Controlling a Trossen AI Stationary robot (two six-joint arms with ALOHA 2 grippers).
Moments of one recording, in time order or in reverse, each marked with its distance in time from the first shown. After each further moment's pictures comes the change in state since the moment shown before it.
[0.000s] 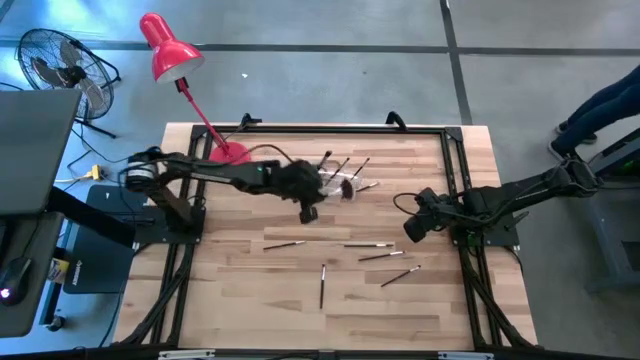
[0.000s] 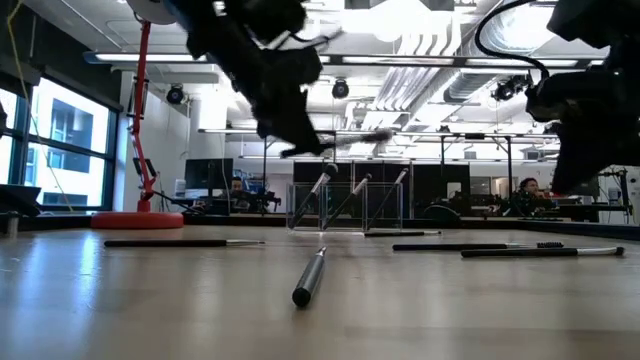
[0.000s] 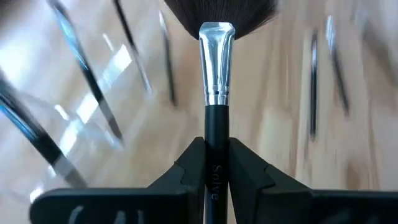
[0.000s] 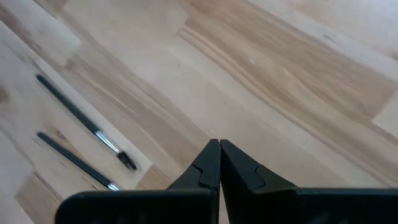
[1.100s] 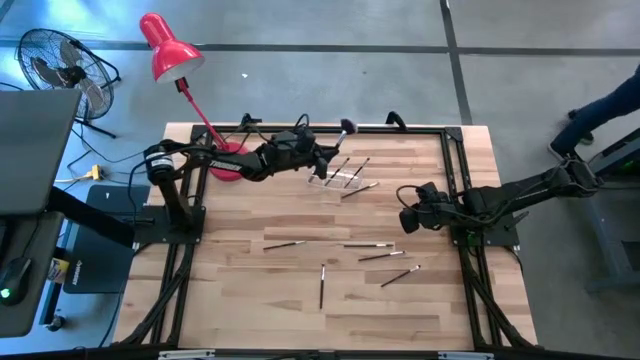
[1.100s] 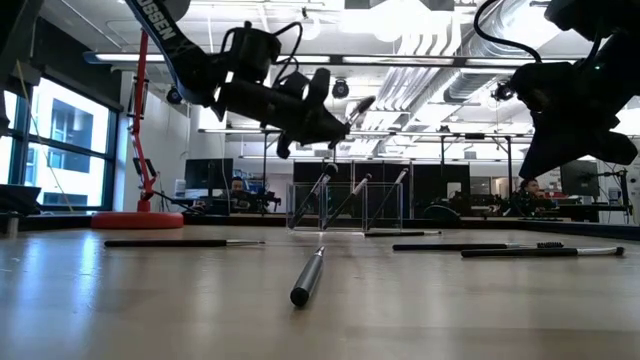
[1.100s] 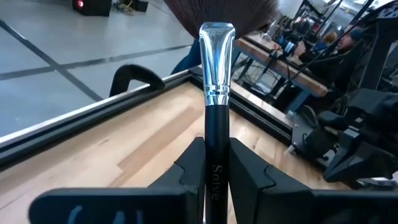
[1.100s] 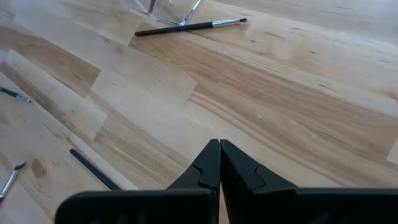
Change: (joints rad) left arm 0.242 0.151 -0.147 0.893 0.024 -0.280; right arm 0.000 0.002 -0.001 0.098 0.166 0.113
